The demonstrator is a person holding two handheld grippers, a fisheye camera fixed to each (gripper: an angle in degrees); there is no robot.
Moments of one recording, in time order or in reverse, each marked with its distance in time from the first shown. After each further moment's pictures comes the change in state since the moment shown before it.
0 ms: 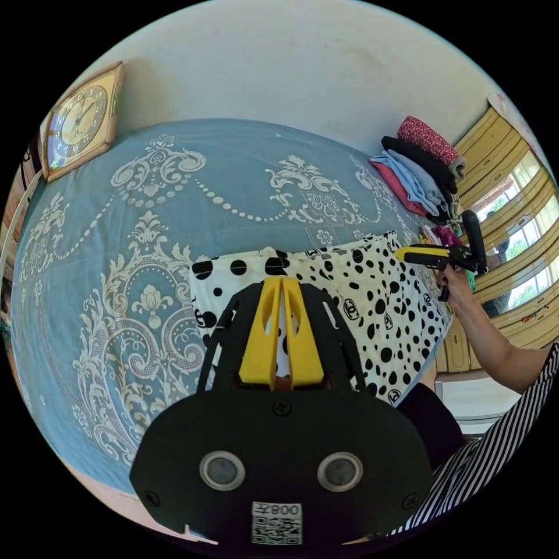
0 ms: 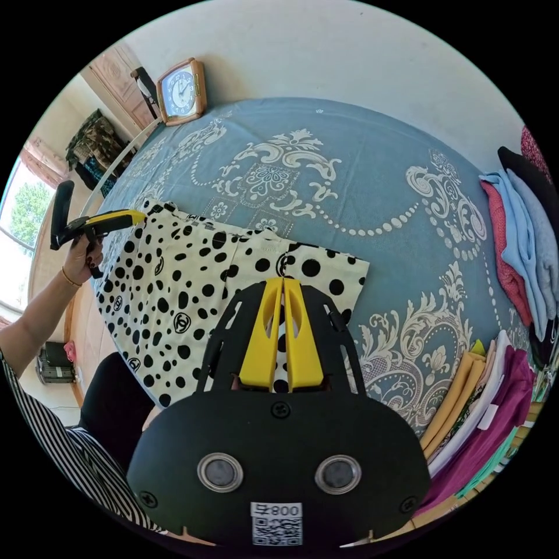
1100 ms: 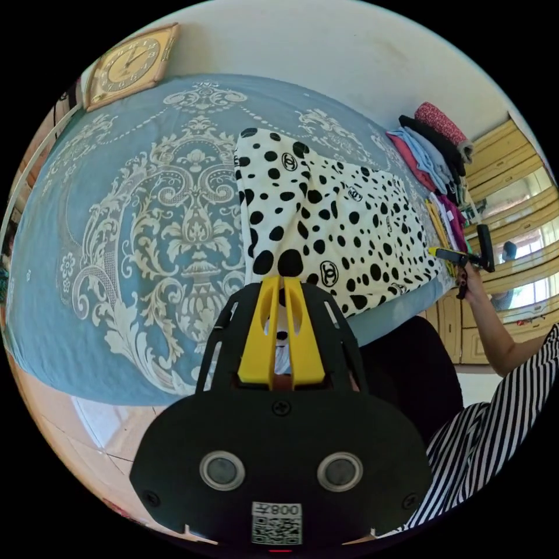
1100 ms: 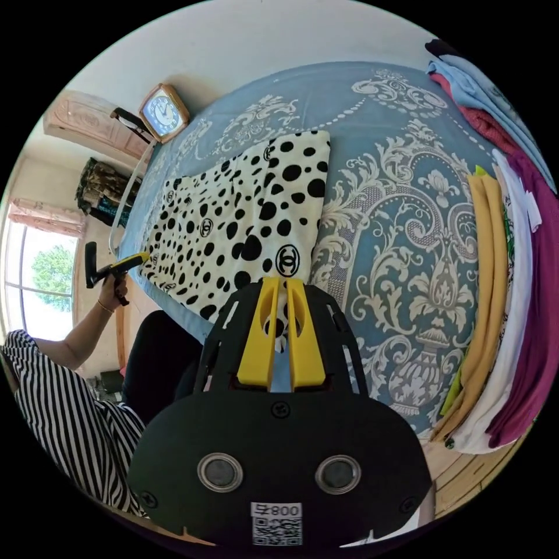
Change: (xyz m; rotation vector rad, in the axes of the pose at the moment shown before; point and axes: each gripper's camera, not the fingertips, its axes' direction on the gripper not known) left arm -0.065 0.180 0.020 -0.113 0.011 -0.146; right arm 0.077 0.223 -0.028 -0.026 -0.240 0.248
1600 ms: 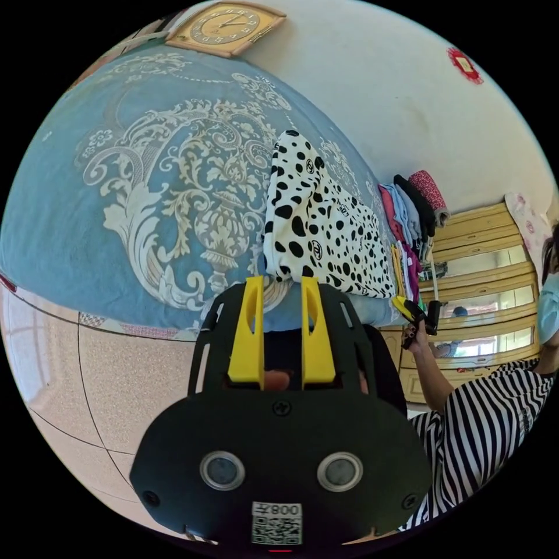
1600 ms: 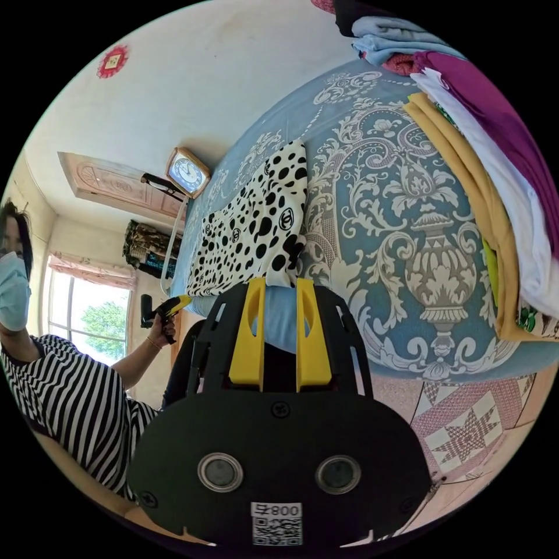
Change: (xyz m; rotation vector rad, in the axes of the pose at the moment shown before) left arm -0.074 0.092 0.032 0.083 0.255 -0.270; right arm 0.085 0.124 -0.025 0.189 -0.267 0.161
